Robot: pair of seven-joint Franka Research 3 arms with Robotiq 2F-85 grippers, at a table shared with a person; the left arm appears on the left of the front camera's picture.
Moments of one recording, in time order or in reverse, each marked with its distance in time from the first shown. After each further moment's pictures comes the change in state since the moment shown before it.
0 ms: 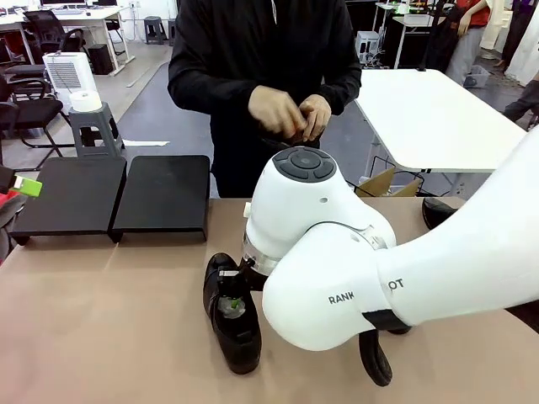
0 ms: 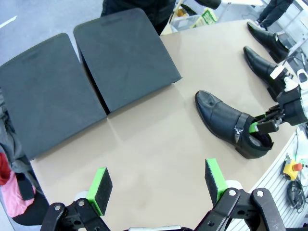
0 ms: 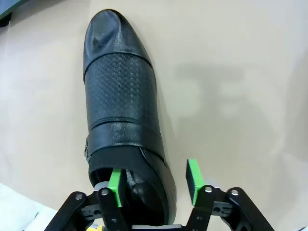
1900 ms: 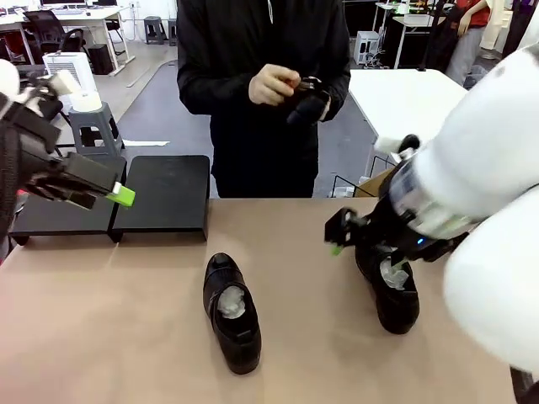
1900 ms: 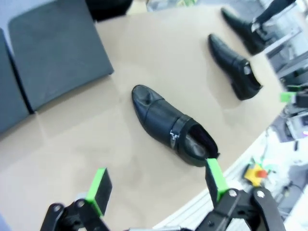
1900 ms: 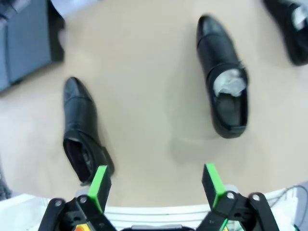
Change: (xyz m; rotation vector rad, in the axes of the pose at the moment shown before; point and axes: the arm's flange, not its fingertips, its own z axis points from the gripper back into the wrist) left arm 0.026 -0.138 -0.049 -0.067 0.114 0.098; right arm -0.026 -0.137 0.189 -0.007 -0.251 -0.136
